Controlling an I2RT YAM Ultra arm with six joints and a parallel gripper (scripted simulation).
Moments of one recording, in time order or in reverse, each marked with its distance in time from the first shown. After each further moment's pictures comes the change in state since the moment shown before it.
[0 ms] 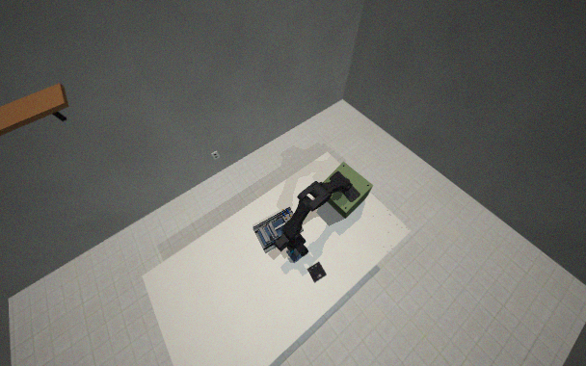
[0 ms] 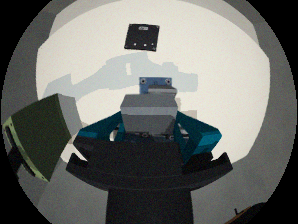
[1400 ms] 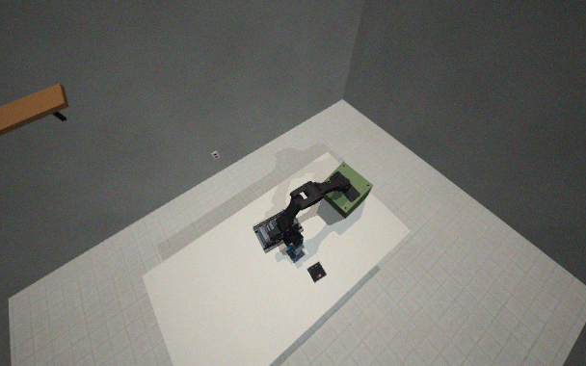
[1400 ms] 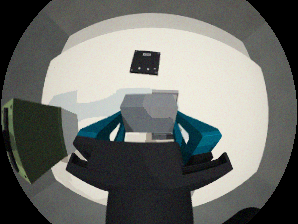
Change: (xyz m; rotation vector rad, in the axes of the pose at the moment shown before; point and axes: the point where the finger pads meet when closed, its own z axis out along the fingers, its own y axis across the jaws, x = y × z) arm 0.001 0.005 0.003 -0.017 -0.399 0.004
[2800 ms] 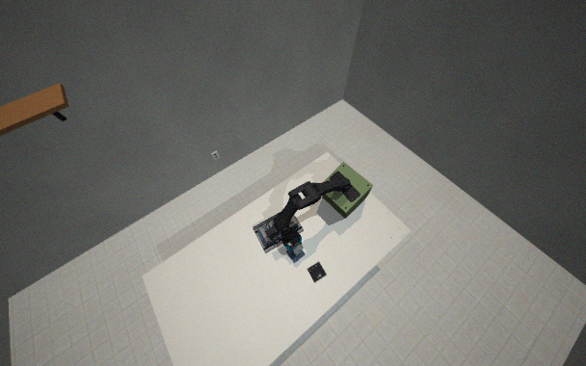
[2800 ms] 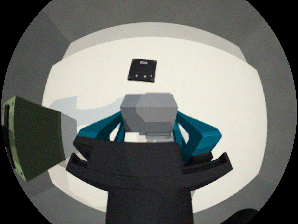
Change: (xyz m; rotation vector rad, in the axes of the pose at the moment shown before) arm -0.005 -0.009 -0.007 0.010 -0.102 -0.001
